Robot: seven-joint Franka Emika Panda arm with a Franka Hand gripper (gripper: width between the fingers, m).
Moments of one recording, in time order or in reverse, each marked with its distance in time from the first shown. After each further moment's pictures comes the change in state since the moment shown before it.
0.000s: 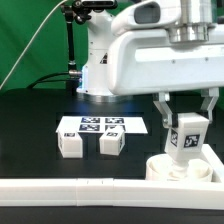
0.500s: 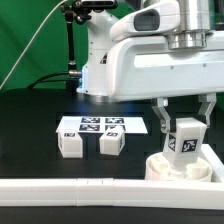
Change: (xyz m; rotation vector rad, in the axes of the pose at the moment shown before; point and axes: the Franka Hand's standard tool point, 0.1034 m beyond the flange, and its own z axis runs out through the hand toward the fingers) arm -0.002 0.003 0.004 0.000 0.000 -0.012
